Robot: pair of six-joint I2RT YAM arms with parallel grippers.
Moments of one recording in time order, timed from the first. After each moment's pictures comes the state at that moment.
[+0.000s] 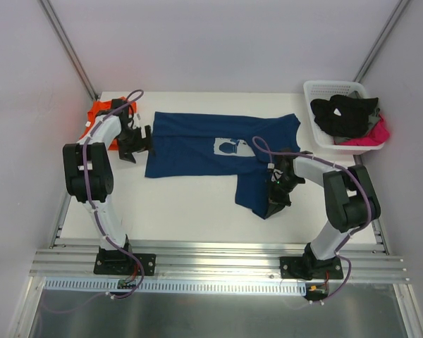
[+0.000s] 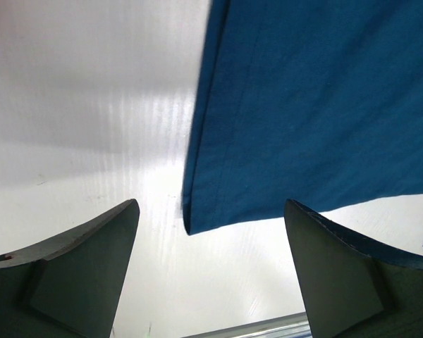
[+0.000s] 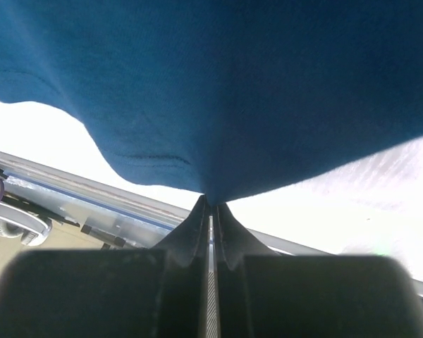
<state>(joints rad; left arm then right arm) 0.05 1.95 1.51 -0.87 0.25 -0.17 0.30 1.70 0.92 -0.89 -0.41 0.33</state>
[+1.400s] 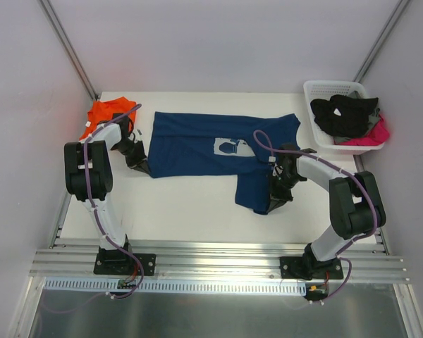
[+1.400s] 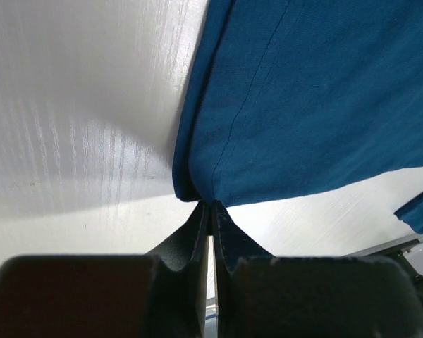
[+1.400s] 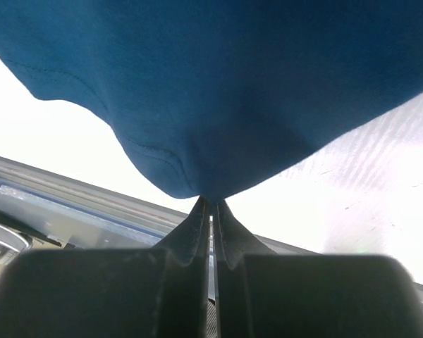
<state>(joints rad) 0.08 1.98 1.37 -0.88 0.38 -0.25 0.30 1.63 0.95 -0.89 -0.36 0.31</state>
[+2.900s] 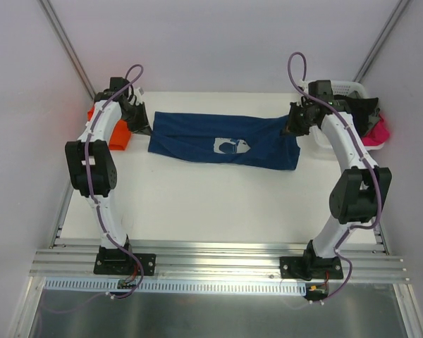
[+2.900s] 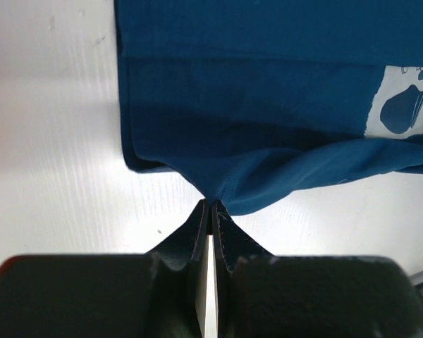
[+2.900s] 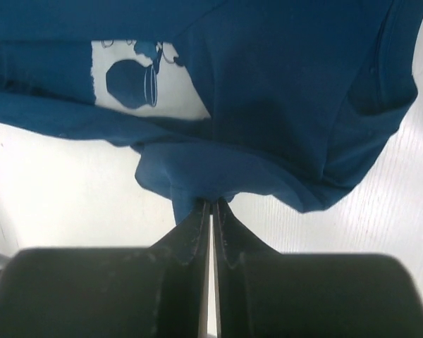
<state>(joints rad) 0.04 2.01 1.78 -0.89 0.38 -0.19 0.08 1.73 1.62 -0.85 -0.30 0.24</state>
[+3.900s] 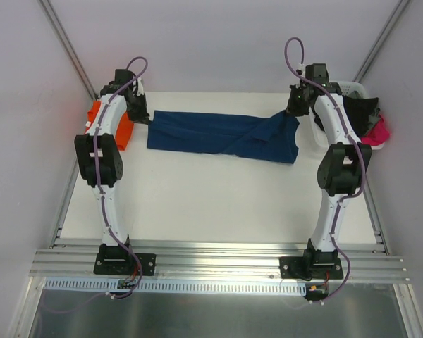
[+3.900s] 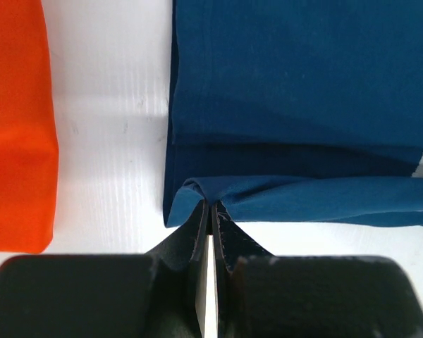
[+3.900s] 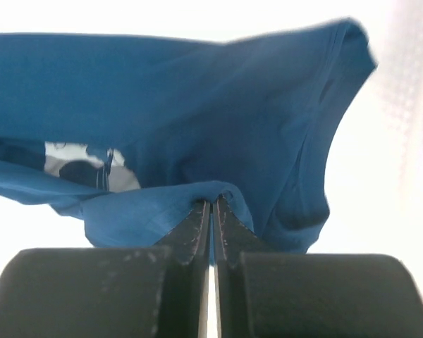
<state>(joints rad) 0.02 2.20 2.03 -0.86 0.22 -0.17 0.05 2.11 2.05 -0.86 -0.19 0.18</state>
